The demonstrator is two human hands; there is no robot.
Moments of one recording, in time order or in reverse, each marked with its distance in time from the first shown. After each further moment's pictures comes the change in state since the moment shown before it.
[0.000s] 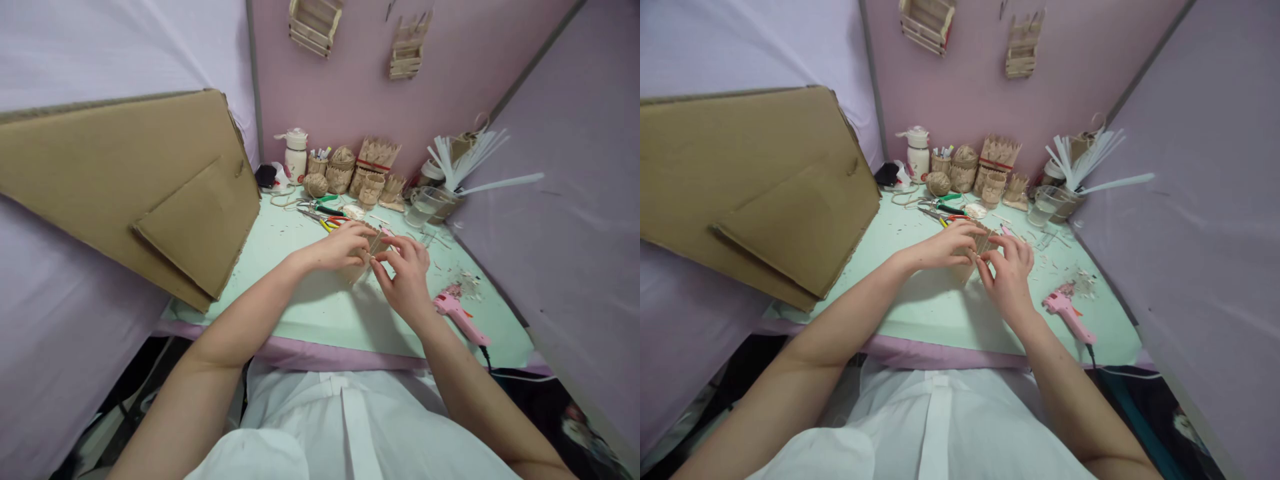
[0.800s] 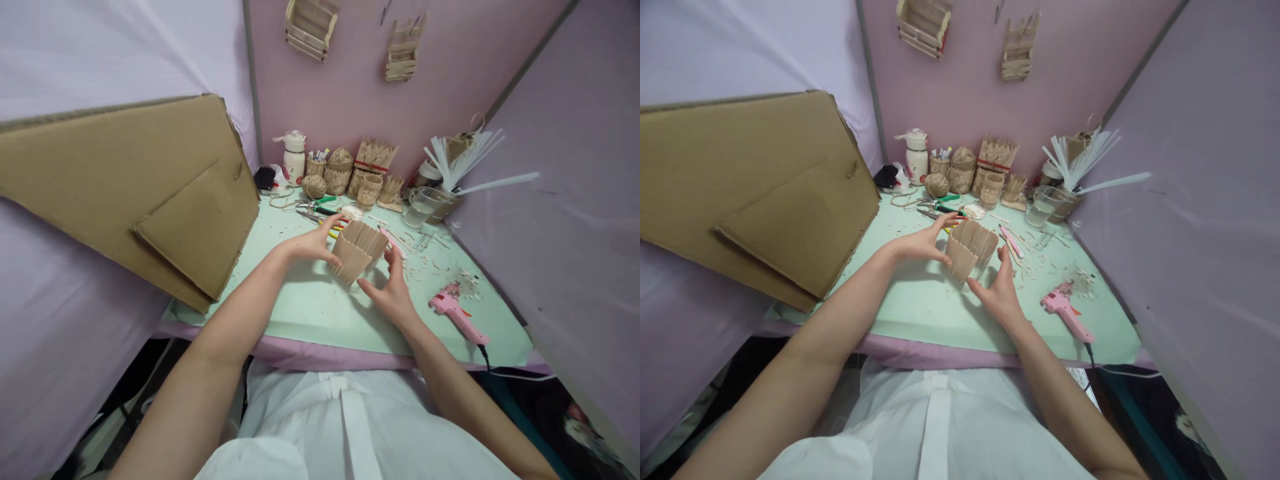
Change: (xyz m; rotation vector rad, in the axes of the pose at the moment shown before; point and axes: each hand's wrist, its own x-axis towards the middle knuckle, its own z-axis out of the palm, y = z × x) left_hand -0.024 -0.039 -0.006 -0.422 0.064 -0.303; right_hand -0.042 0.012 0.033 0.445 -0.163 0.424
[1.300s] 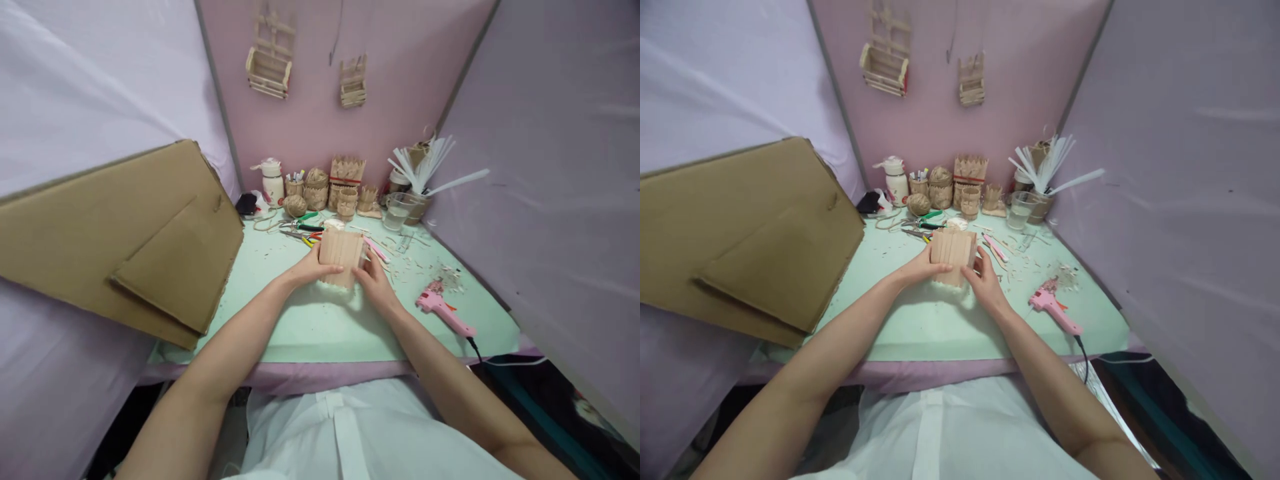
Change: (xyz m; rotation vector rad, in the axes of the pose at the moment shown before) left_hand 0.012 0.002 0.041 -0.396 0.161 -0.163; right_hand 0.032 0.007 0.009 0.602 -0.049 0.199
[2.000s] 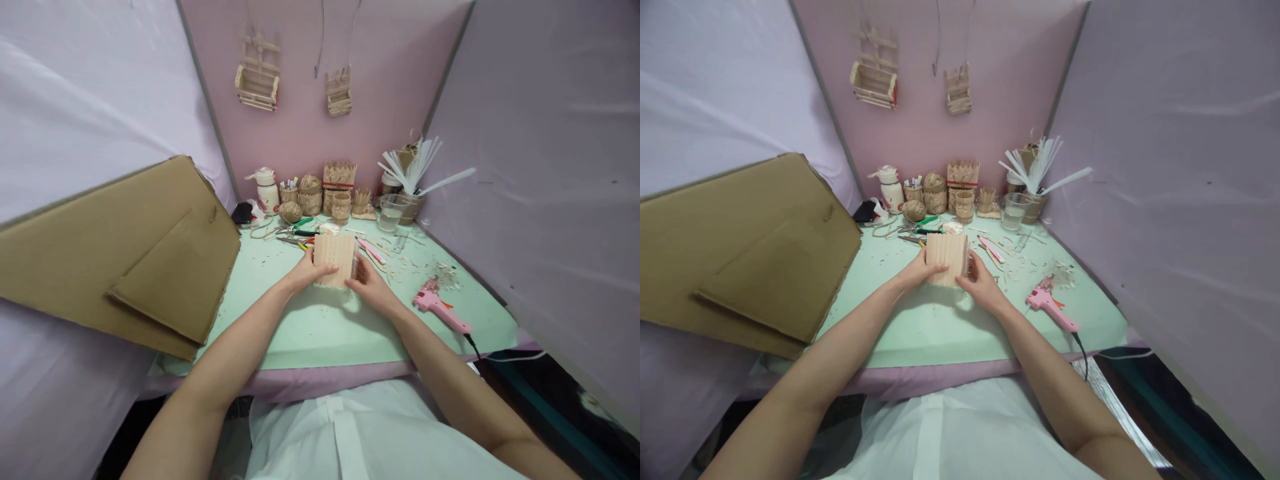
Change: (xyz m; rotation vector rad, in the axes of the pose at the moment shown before) left_hand 0.000 -0.002 0.005 -0.027 0.157 -0.164; right_hand 0.004 0.002 -0.009 -0.001 -0.148 0.006
